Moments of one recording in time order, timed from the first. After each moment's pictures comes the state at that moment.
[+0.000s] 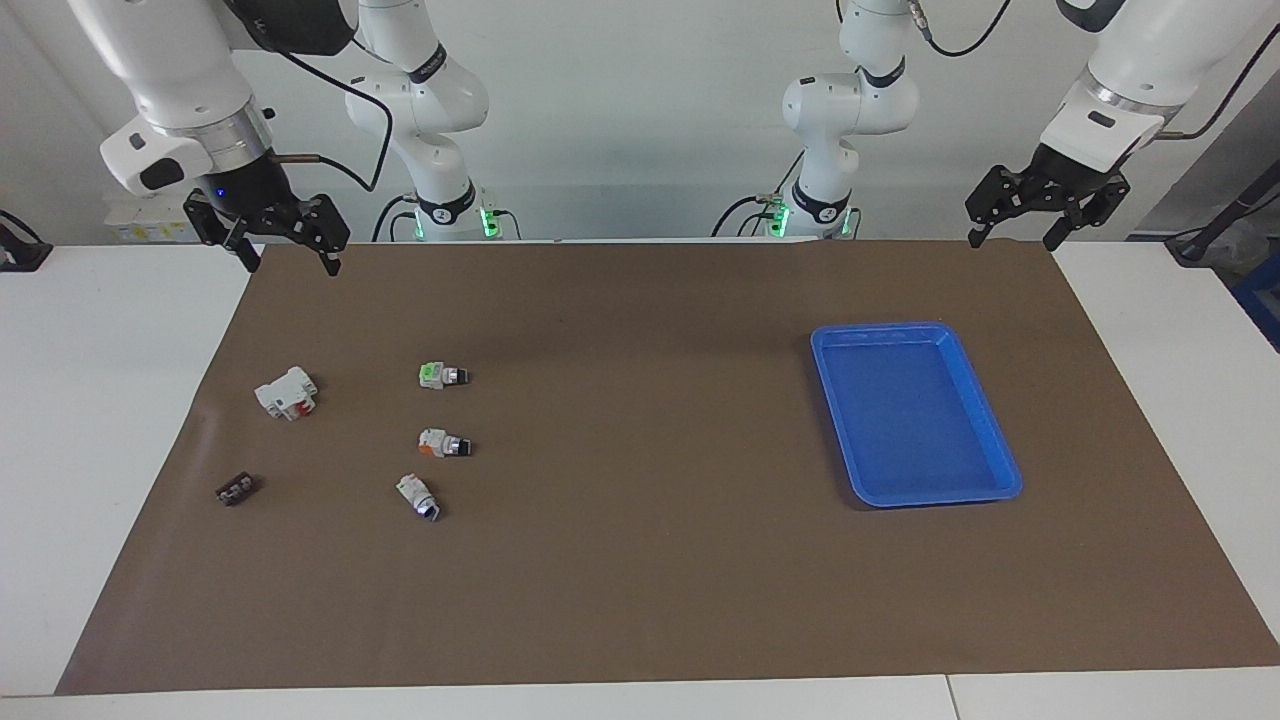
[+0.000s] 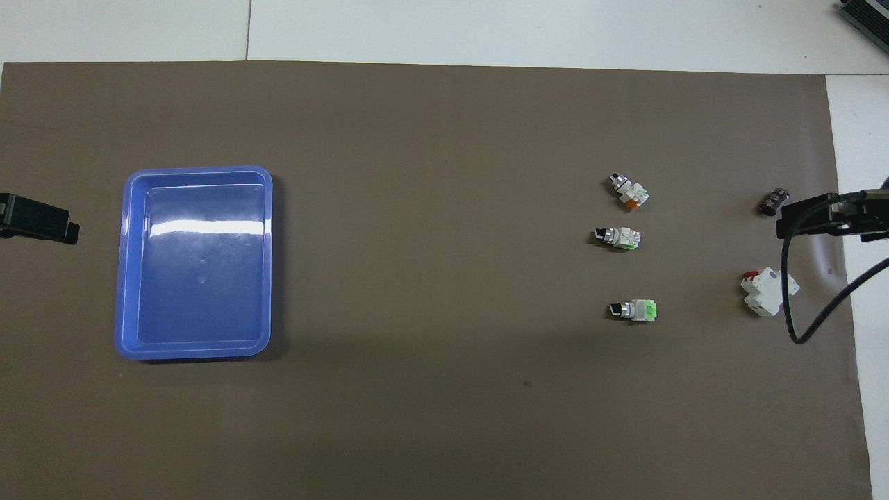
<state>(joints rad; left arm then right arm) -0.05 -0.01 0.02 -1.48 -0.02 1.45 0.09 0.06 -0.03 -0.08 -1.59 -0.04 1.56 0.05</state>
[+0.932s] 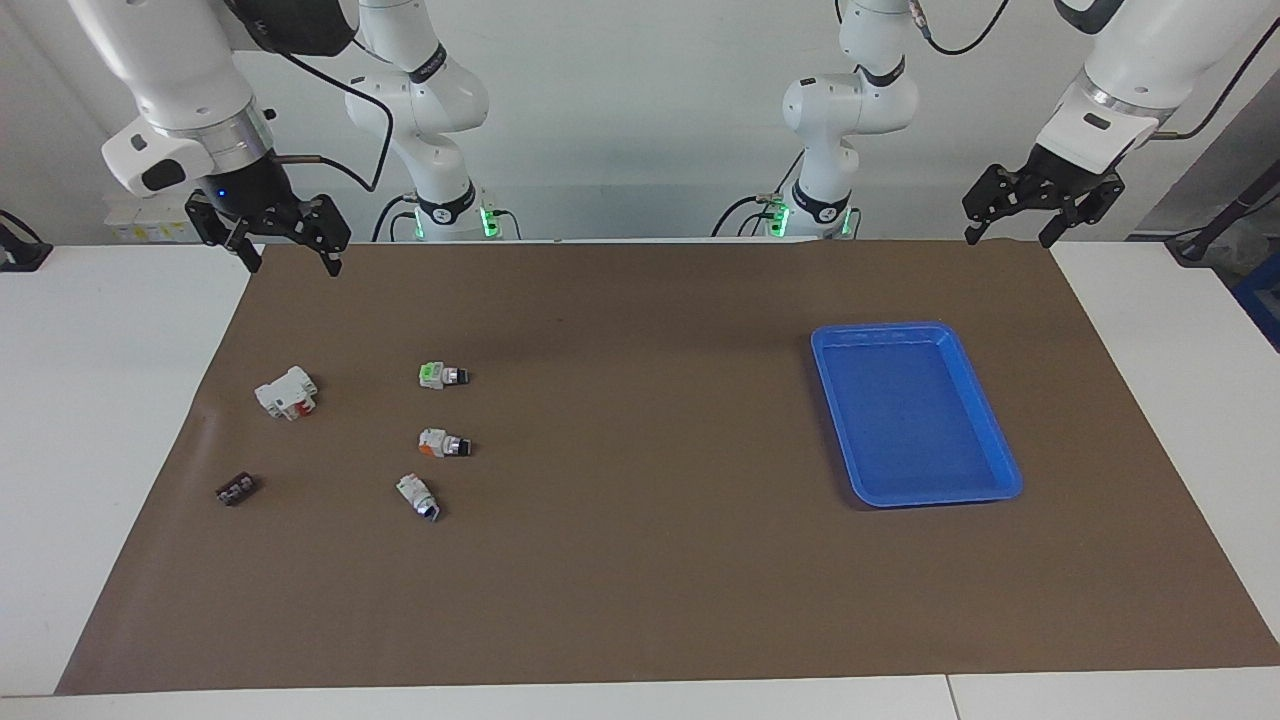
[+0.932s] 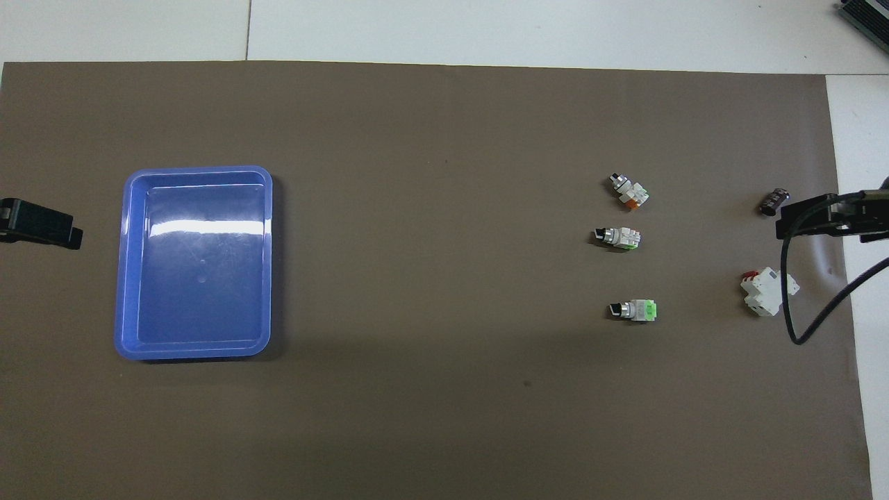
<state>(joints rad) -0.03 -0.03 0.01 -1.51 -0.02 1.44 0.09 0.06 -0.03 -0.08 -1.60 -0.03 1.56 0.05</state>
